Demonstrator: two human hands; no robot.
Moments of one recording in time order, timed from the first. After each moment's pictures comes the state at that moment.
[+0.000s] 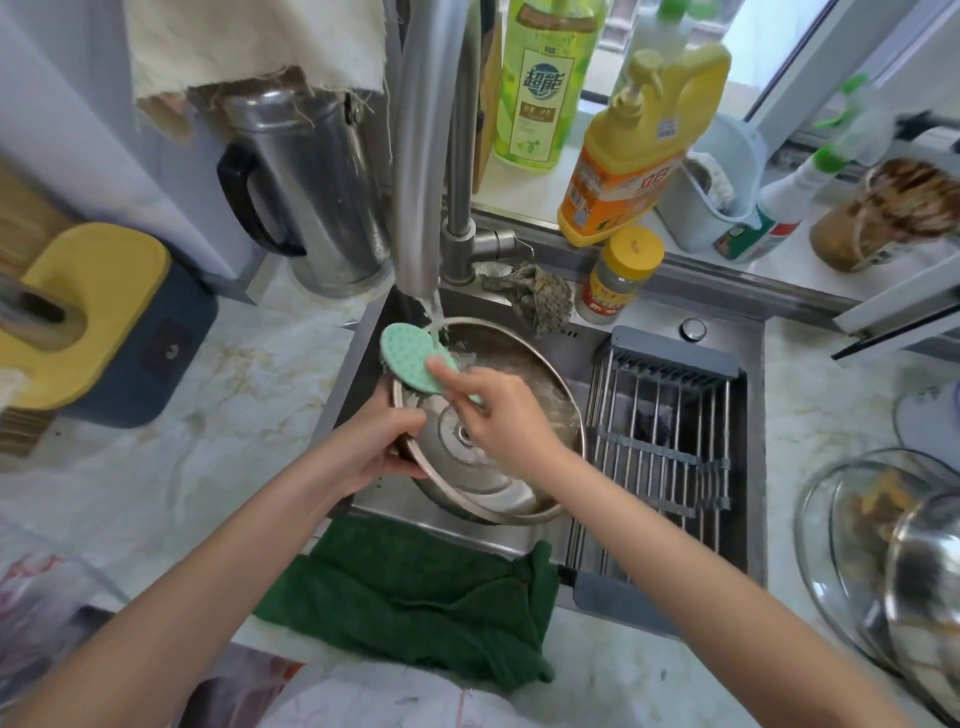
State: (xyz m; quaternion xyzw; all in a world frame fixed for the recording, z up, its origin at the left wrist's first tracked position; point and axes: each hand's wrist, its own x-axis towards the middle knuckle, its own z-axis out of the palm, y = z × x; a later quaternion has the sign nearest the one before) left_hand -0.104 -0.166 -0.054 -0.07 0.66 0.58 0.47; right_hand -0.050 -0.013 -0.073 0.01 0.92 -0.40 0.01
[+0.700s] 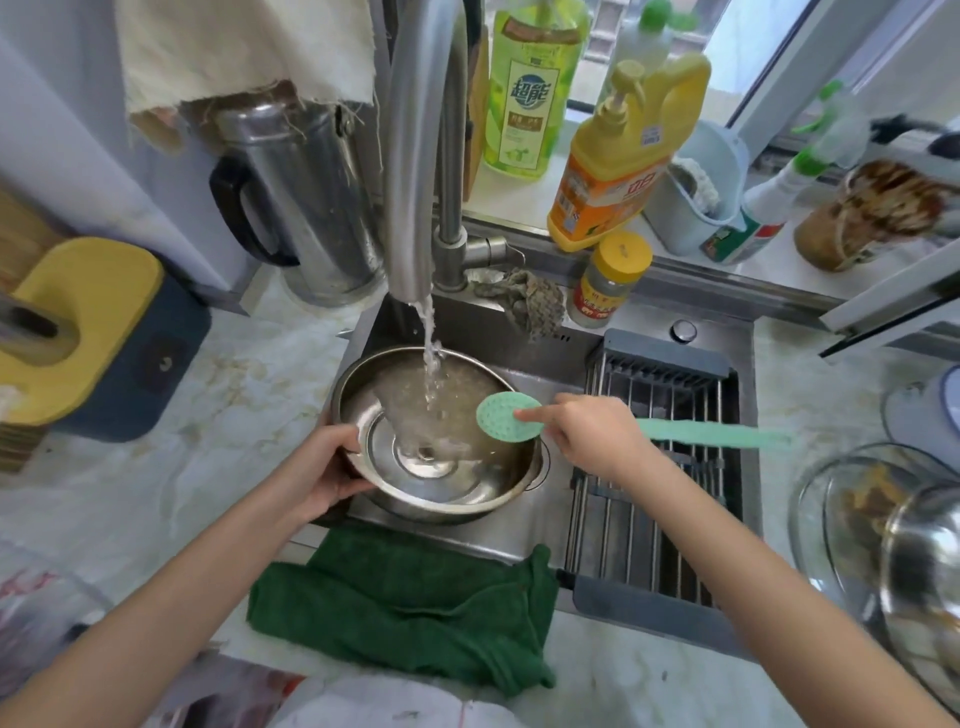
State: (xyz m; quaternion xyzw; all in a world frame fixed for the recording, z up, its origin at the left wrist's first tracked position) left_hand -0.105 -0.209 -0.073 -0.23 0.62 0.64 0.40; right_hand -0.018 0.071 -0.079 -0.02 0.99 -0.06 0.16
